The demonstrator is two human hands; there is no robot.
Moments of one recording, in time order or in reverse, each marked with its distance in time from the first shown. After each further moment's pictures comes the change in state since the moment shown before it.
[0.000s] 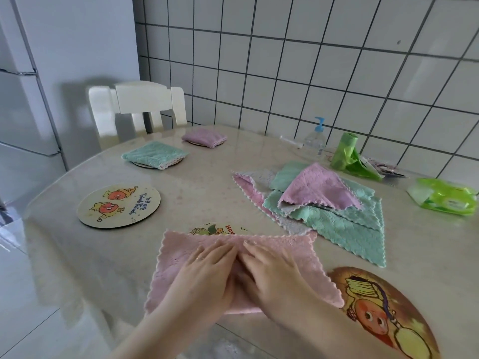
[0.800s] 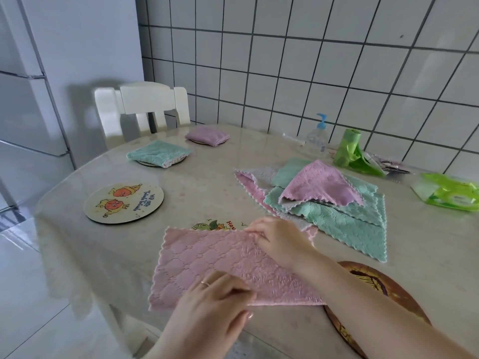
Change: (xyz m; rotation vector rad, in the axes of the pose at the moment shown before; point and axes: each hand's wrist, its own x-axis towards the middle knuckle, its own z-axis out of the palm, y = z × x) left_hand -0.042 0.022 -0.004 -0.221 0.036 0.205; right_hand 0.039 0.032 -0.024 0.170 0.103 -0.038
